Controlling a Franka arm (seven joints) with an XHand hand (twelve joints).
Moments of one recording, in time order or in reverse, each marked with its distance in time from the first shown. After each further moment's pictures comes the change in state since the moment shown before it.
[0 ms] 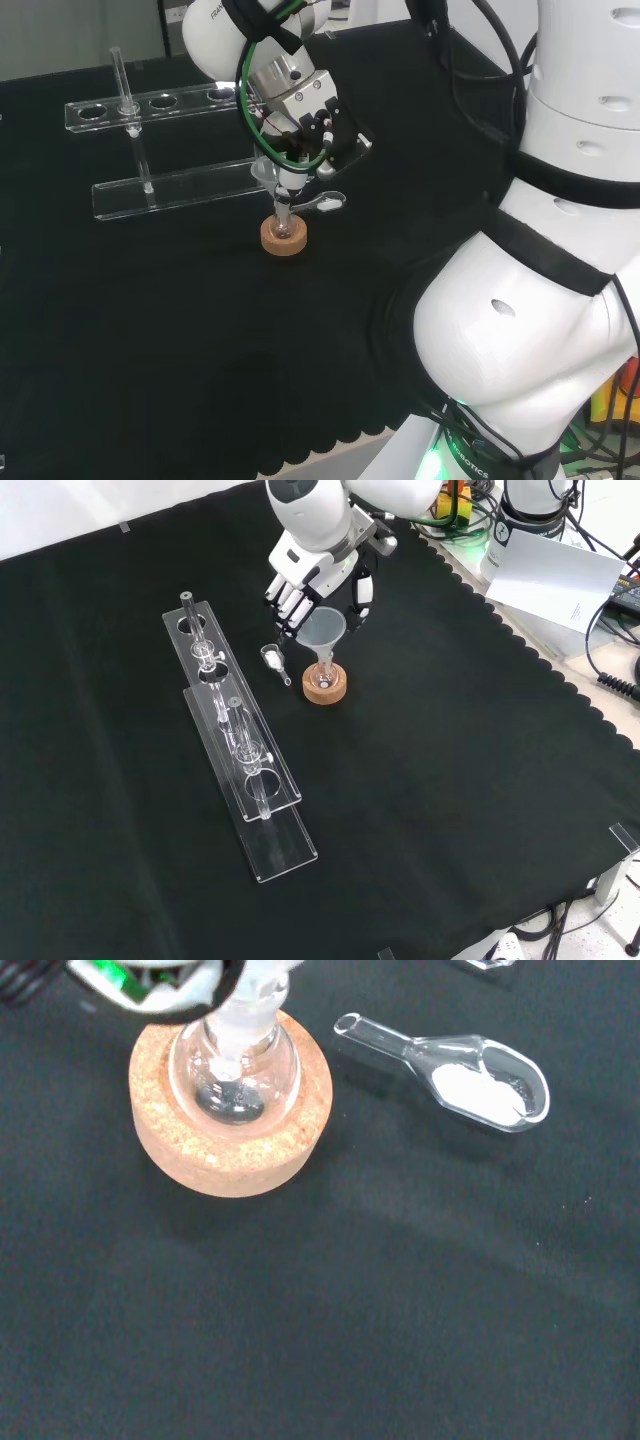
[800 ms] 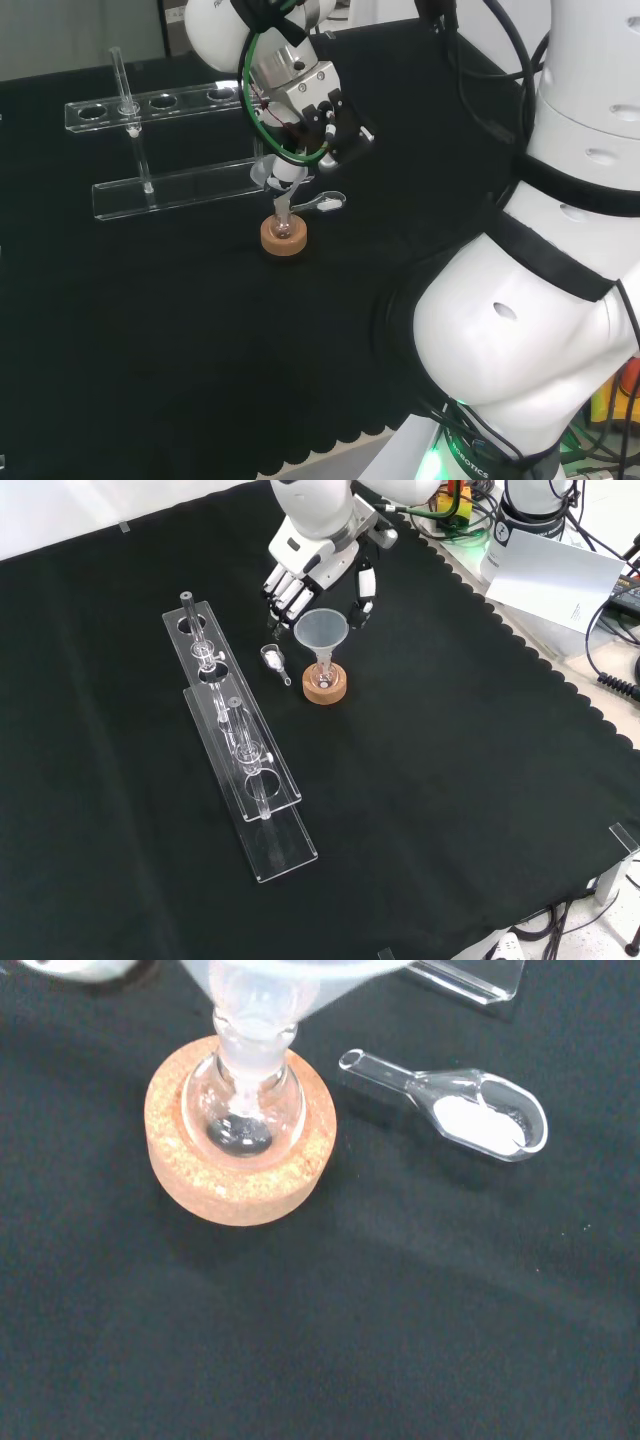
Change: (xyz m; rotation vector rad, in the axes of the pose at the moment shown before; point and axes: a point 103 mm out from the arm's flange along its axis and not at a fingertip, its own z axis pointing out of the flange) arm -0.004 -0.007 -0.012 -0.036 0.022 -0.018
